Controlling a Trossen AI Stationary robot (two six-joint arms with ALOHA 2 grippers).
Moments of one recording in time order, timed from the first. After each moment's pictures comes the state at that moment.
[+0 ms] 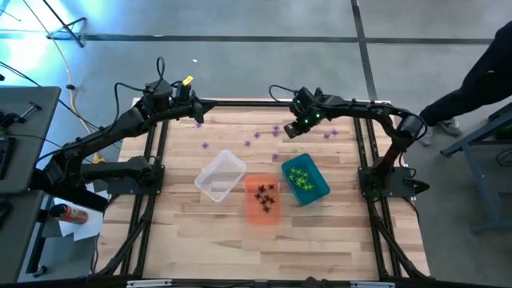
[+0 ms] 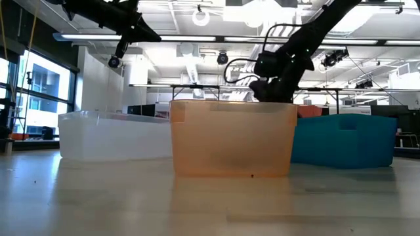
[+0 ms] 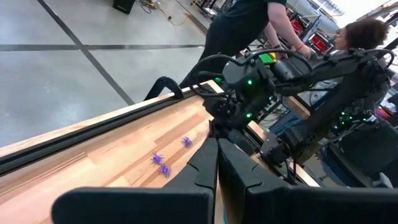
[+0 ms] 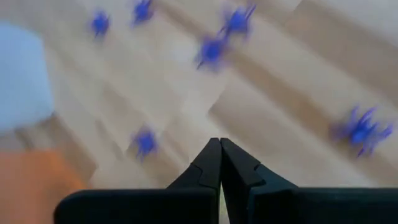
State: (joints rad) left arm 0.69 0.94 0.81 -0.11 0.25 -0.52; right arm -0.65 1.71 1.08 -0.52 -0.32 0.34
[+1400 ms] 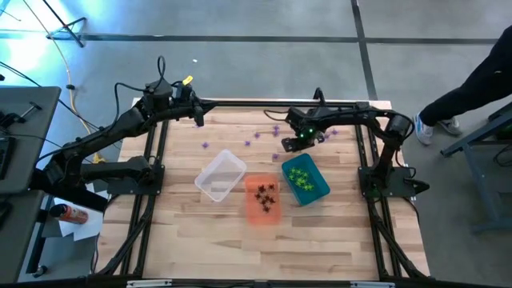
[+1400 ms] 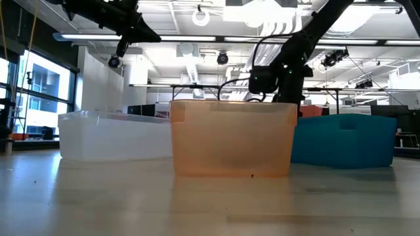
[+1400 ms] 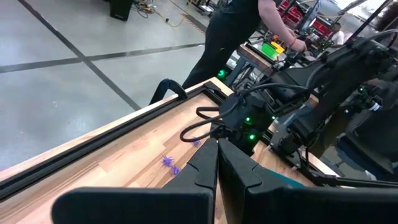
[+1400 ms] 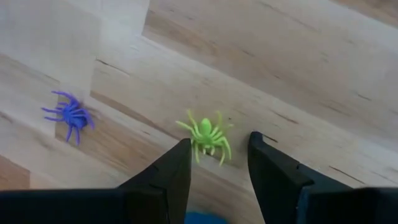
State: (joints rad) left arm 0.69 0.94 0.81 -0.11 0.26 -0.41; right arm -0.51 1.82 1.05 -0.65 -0.23 0.67
